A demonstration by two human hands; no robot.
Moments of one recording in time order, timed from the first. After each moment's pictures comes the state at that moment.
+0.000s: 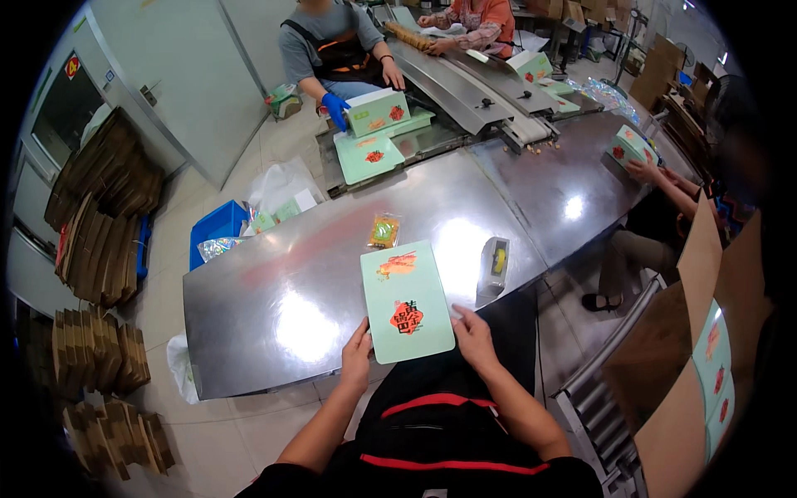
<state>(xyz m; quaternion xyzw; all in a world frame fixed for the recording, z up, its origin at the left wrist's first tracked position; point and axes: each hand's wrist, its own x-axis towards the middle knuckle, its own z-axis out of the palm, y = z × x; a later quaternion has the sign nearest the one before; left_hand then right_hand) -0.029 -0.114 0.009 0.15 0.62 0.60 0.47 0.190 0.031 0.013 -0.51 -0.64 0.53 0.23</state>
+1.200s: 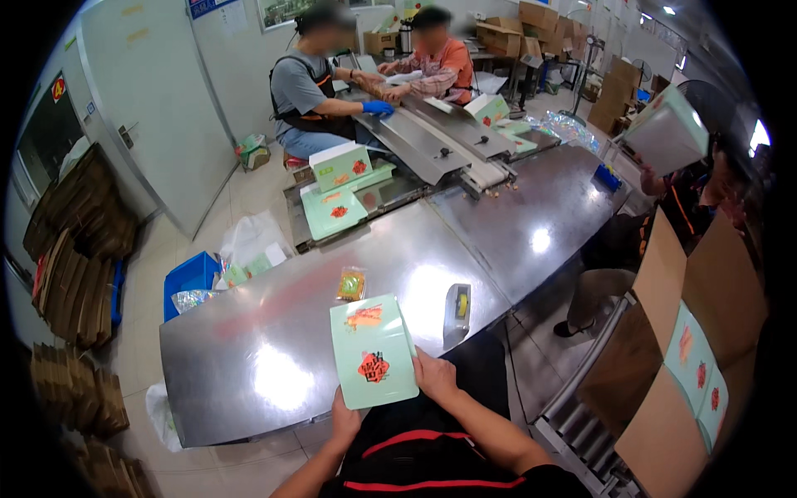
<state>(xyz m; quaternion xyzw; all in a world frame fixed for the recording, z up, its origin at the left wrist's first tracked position) -0.007 -0.122 -0.010 0.43 0.69 0.53 0.24 0.174 0.039 -0.003 -0.47 -0.82 0.22 0.23</state>
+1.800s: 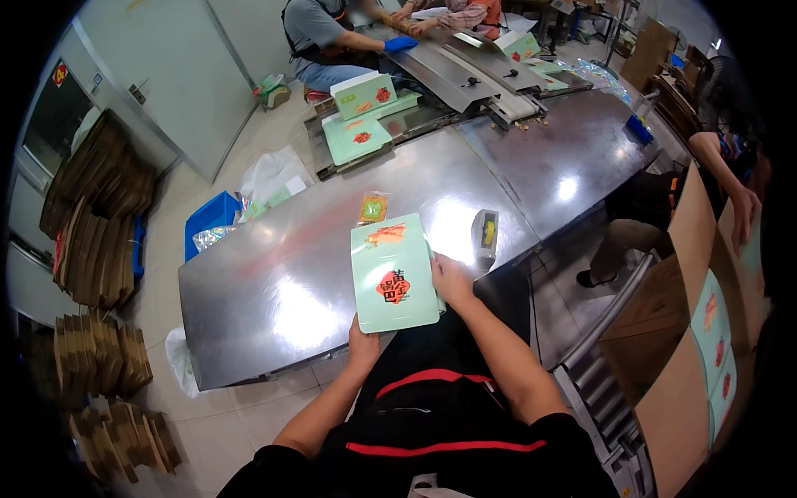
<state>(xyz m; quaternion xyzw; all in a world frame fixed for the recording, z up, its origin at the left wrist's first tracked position) -0.009 -0.118 -0.020 0.38 0.74 0.49 0.25 0.141 0.090 -0.005 -0.52 -0.76 0.34 0.20</state>
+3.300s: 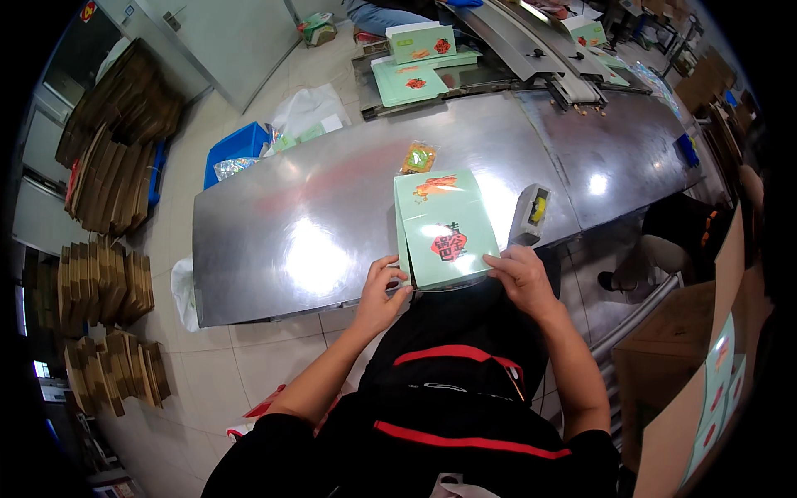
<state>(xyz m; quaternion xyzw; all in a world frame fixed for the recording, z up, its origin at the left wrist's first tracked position) -0.030 -0.131 0.007 0.45 0.68 0.50 0.29 0.215 0.066 0.075 -0.19 -0.90 0.27 0.30</state>
